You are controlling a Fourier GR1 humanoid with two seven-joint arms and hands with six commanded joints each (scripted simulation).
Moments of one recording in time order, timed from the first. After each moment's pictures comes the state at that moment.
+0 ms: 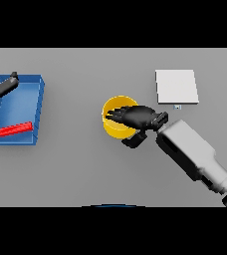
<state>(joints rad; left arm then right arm) -0.60 0.90 -0.61 -1.18 0.24 0.26 0.49 -0.66 -0.30 0.64 -1.14 0.80 0.48 -0.15</state>
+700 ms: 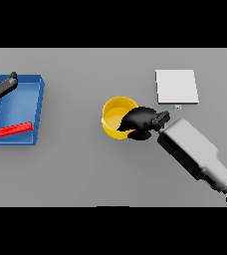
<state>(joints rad) -0.58 0.91 -0.60 -1.22 0.25 0.27 0.48 -0.67 -0.33 0.67 -1.17 0.77 0.57 -0.15</state>
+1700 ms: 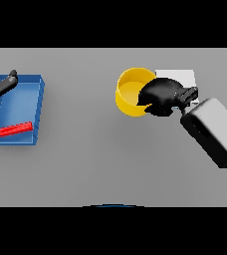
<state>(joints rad) -0.59 0.93 -0.60 -1.24 0.25 0.26 0.49 -0.75 -0.52 0.54 -1.38 0.66 0.66 -0.04</state>
